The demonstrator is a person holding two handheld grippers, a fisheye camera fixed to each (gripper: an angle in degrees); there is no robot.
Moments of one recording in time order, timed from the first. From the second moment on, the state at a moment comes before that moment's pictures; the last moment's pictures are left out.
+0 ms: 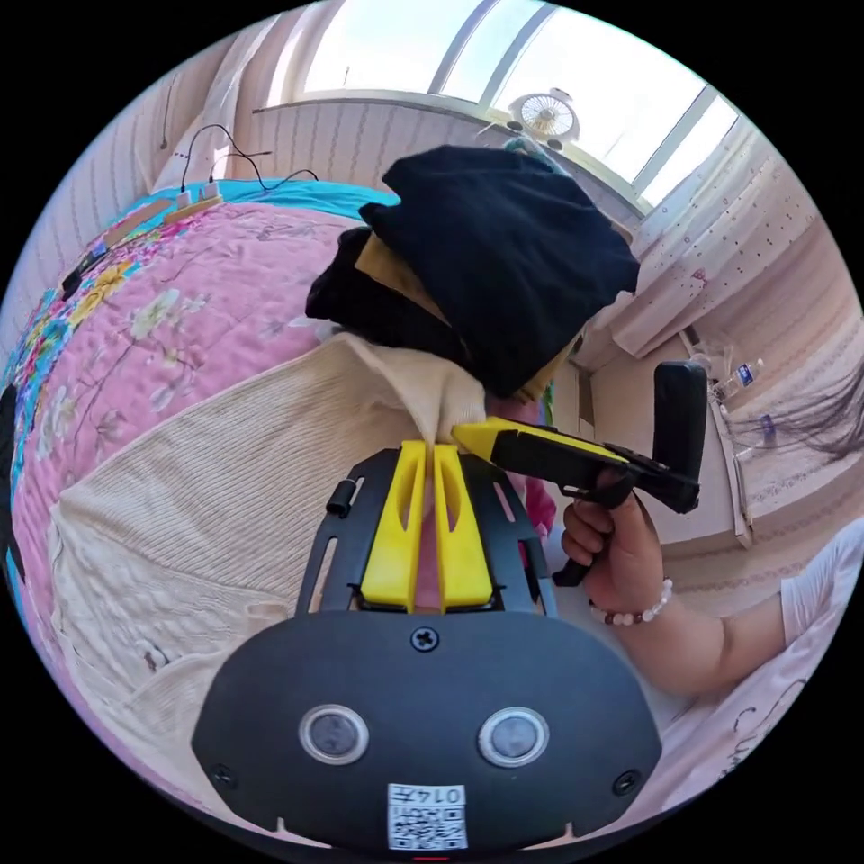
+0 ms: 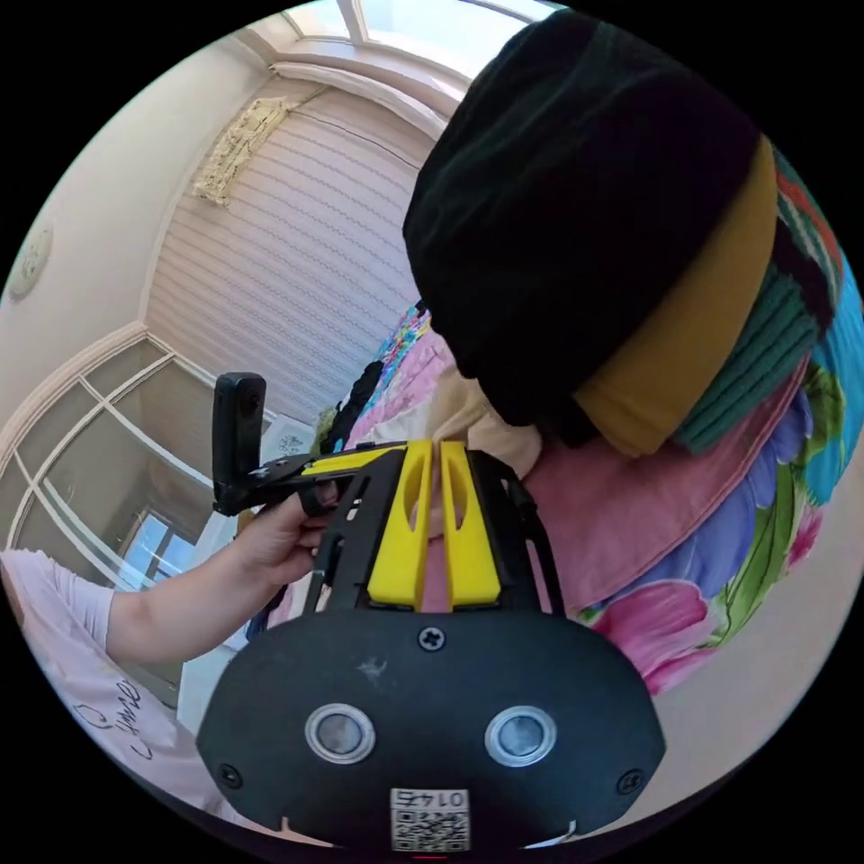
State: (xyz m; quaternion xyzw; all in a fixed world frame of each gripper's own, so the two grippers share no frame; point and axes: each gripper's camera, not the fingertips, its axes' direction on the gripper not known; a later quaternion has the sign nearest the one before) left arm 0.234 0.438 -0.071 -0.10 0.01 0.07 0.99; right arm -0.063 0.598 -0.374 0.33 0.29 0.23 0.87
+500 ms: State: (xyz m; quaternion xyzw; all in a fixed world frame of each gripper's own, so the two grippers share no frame) left arm 0.096 0.575 -0.332 -0.11 -0.22 -0.04 0.97; right arm -0.087 0.411 -0.119 0.19 0.07 0.08 0.98
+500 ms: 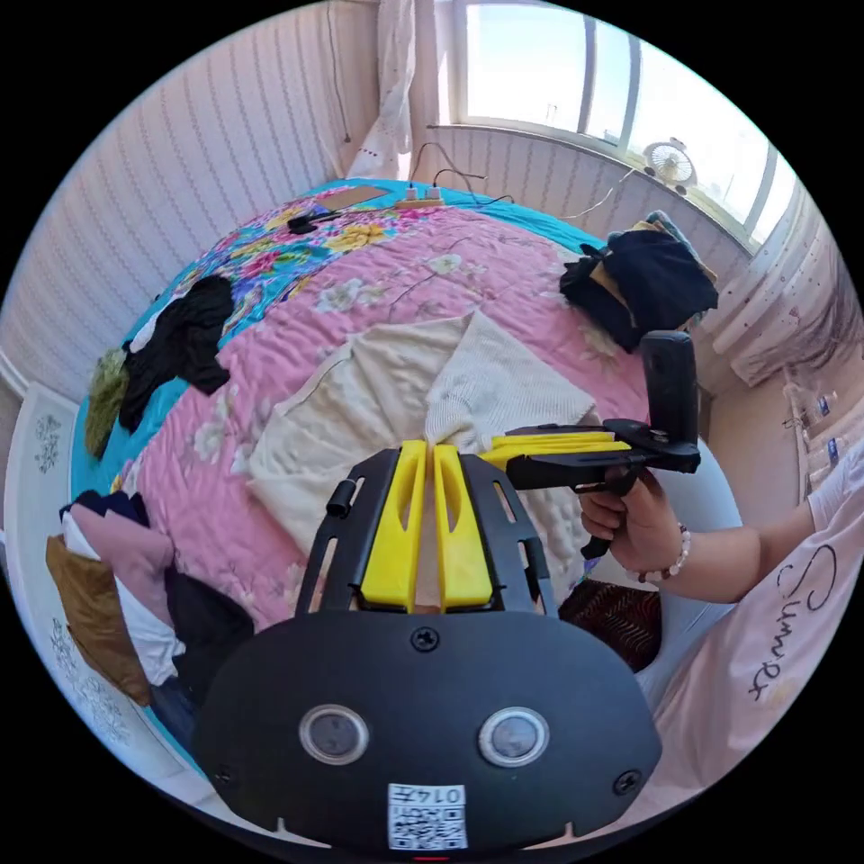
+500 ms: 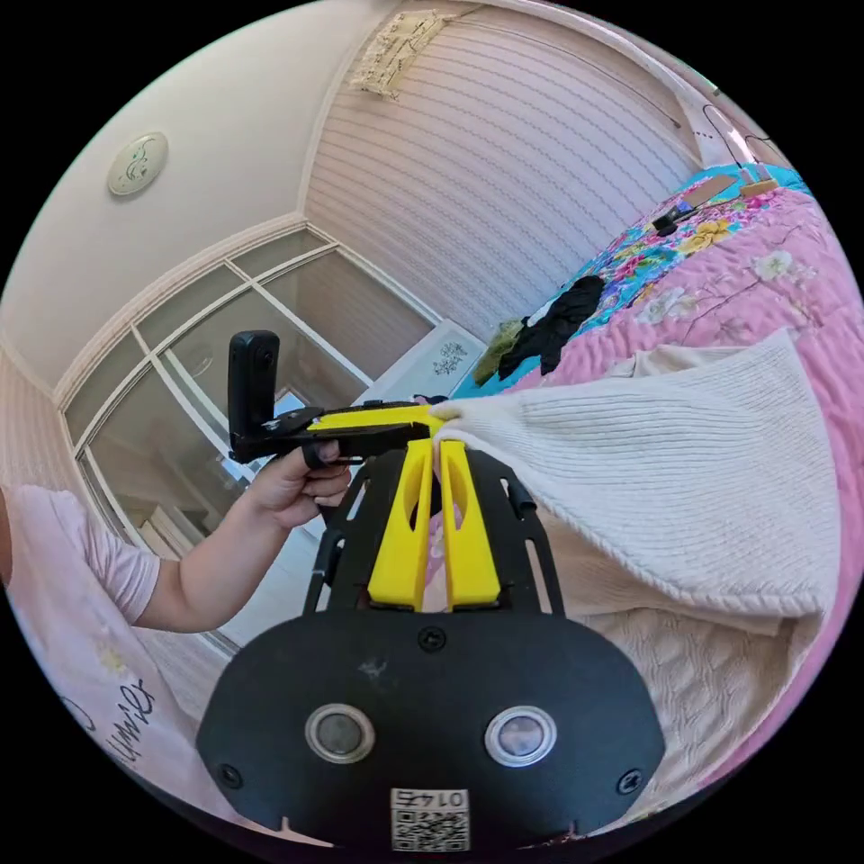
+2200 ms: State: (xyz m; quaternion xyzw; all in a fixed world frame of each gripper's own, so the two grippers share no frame) left arm -0.123 0.870 -0.459 0.17 -0.07 -0.25 0.95; right arm -0.024 0.151 -0.096 -0.05 0.27 0.03 0.96
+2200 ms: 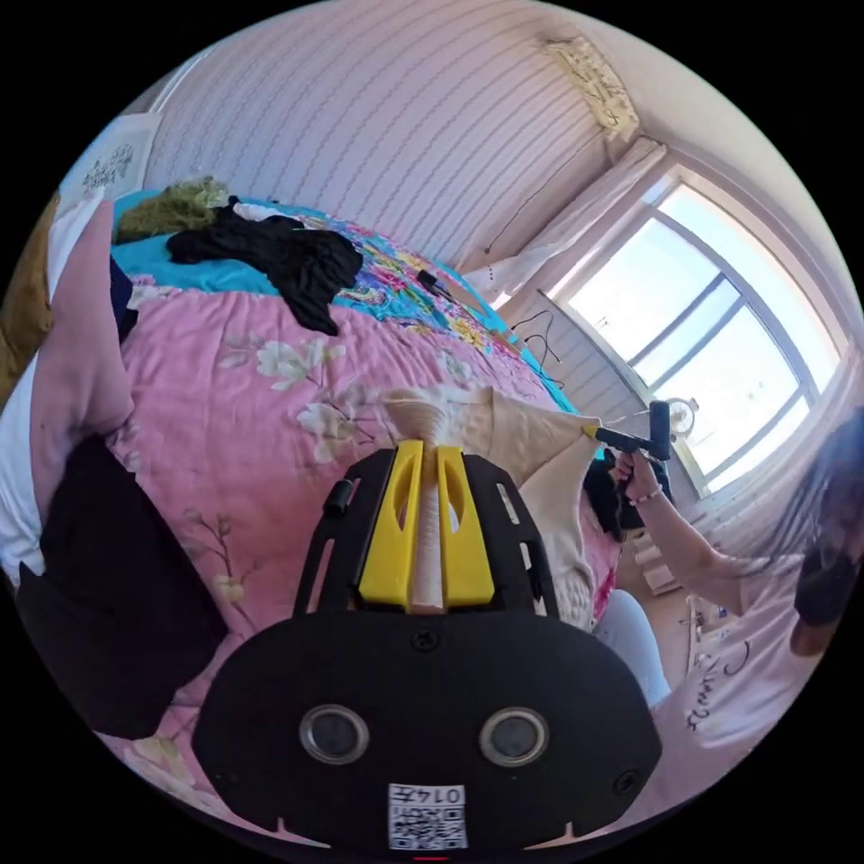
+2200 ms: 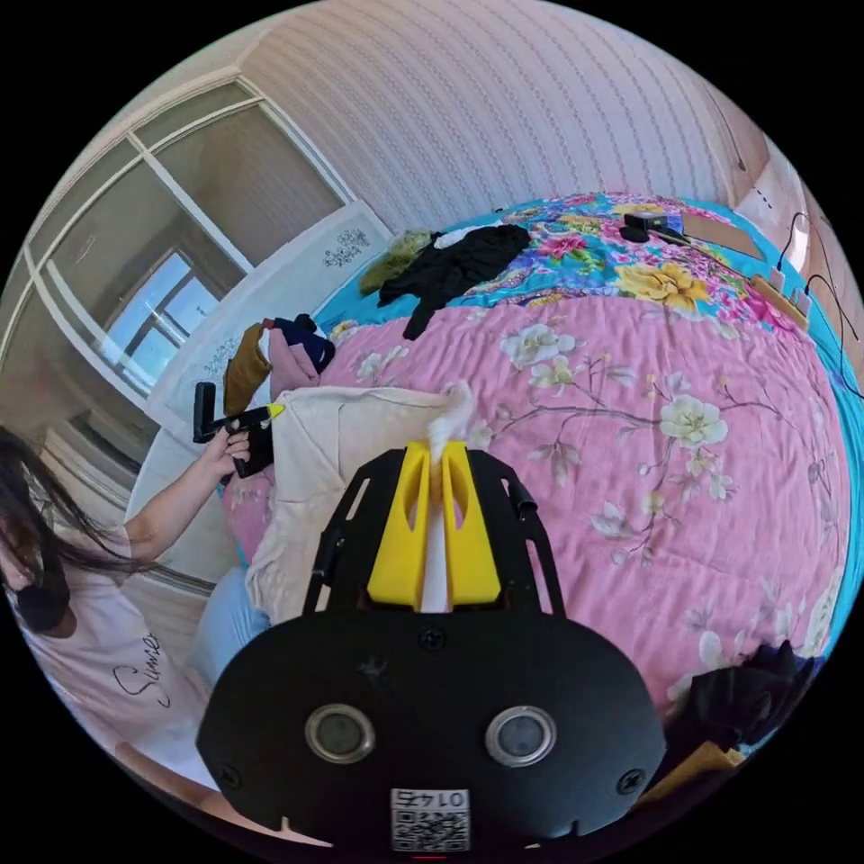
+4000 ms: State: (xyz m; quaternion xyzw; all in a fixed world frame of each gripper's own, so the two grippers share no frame) left arm 0.348 0.940 -0.159 0.04 -0.18 0.02 0.98; right arm -0.148 0.368 -0.009 -0.08 0.36 0.13 0.92
